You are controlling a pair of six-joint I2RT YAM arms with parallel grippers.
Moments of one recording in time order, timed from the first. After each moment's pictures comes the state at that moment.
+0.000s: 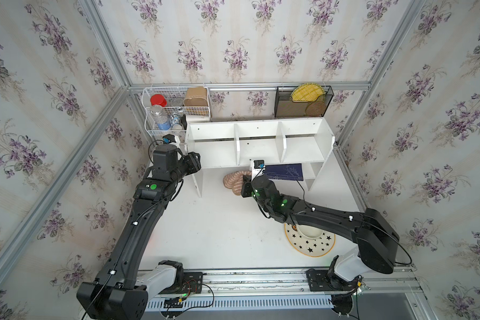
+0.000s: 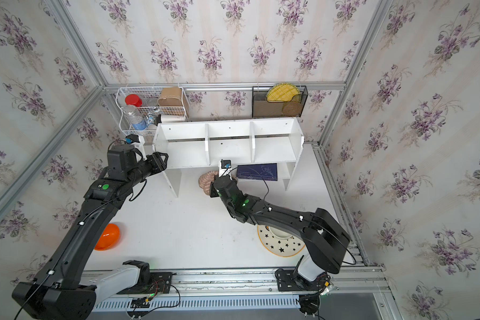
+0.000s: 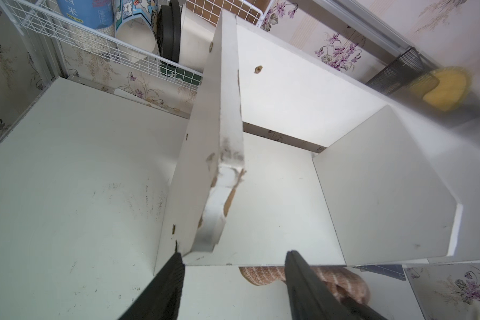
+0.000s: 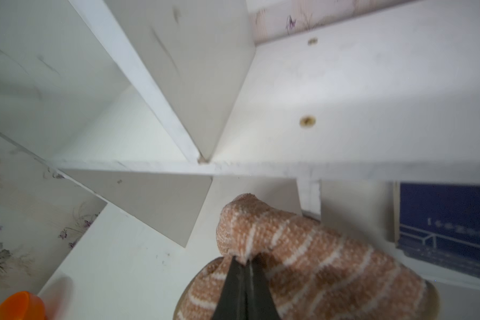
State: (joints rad) left arm -0.18 1.15 1.24 -0.57 0.07 -0.47; right arm 0.97 1.61 1.01 0.17 0.43 0.53
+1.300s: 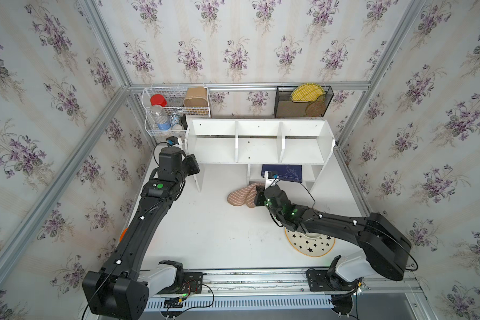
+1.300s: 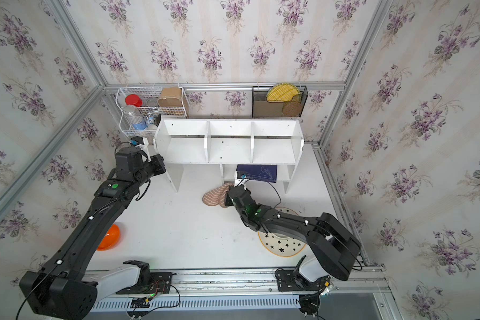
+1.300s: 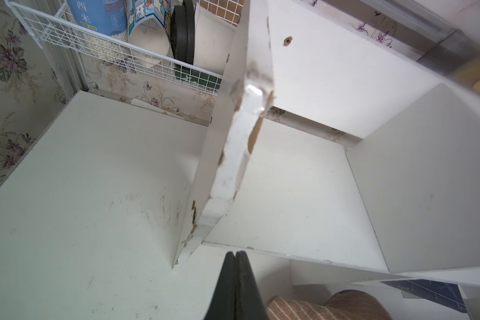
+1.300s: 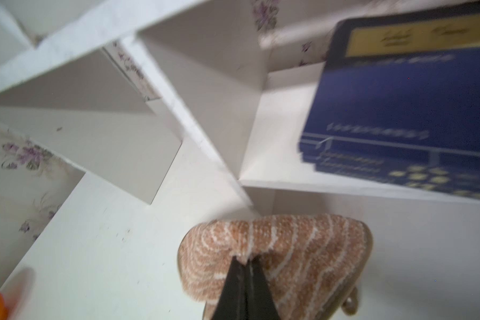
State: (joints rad) left arm -0.18 1.17 1.16 -0.45 0.00 -0.41; right arm 0.86 1.44 0.74 0.24 0.42 0.60
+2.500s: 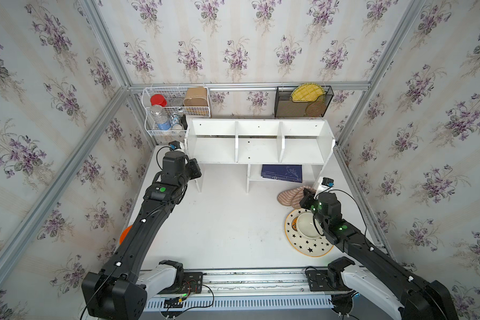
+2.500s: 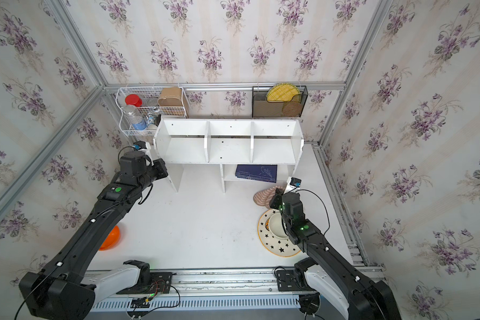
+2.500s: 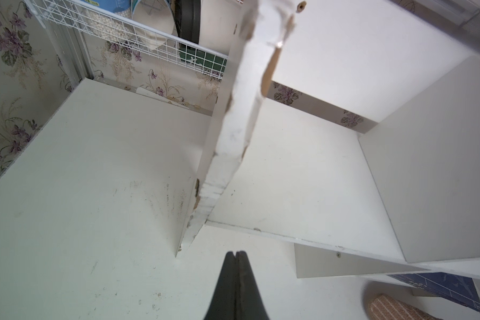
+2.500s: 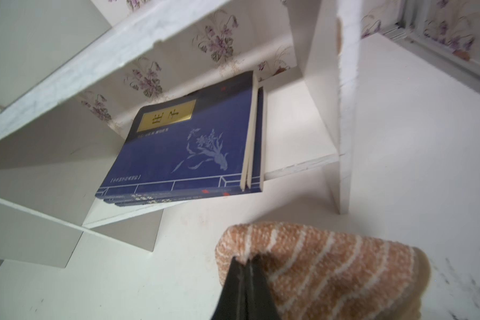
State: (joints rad) left arm -0.22 1.16 1.10 -0.44 -0.06 -0.43; right arm 0.42 0.92 0.40 0.11 0.20 0.54
